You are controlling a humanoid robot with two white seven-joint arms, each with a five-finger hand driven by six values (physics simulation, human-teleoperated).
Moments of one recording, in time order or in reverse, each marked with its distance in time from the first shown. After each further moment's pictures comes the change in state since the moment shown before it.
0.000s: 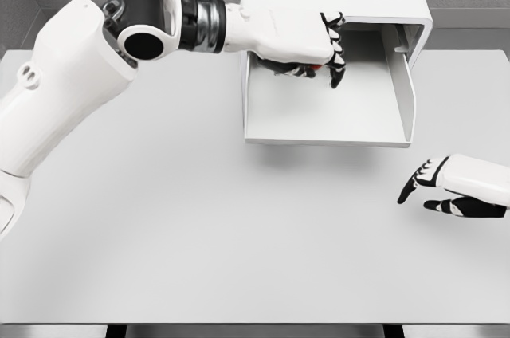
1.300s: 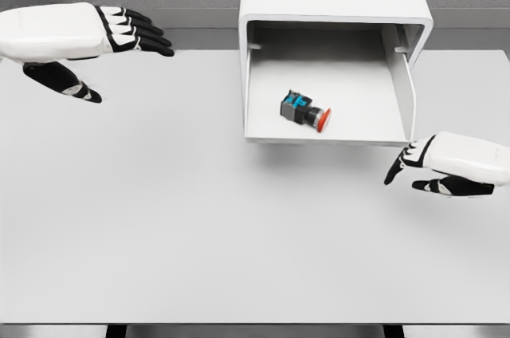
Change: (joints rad) left arm 0.117 0.814 0.028 -0.358 0.497 0.001 0.049; right arm -0.218 -0.006 0.140 0.001 0.012 -0.001 0.006
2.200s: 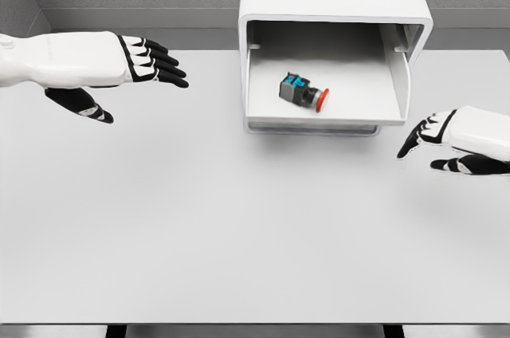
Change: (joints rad) left arm 0.035 -0.044 -0.011 -0.028 -0.073 0.000 -0.025; right arm -0.057 -0.036 -0.041 0.000 -0.023 0.004 -0.006
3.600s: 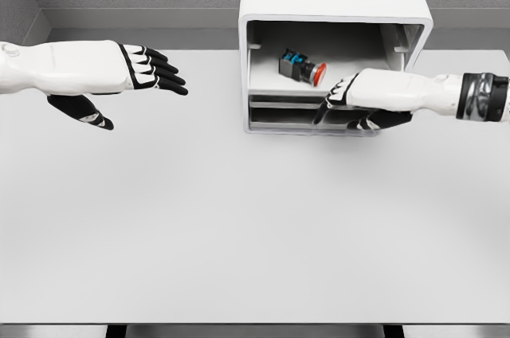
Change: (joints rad) left arm 0.020 0.000 -0.006 0.005 -0.007 0.000 0.000; right arm -0.591 0.267 0.579 0.294 0.094 -0.003 0.000
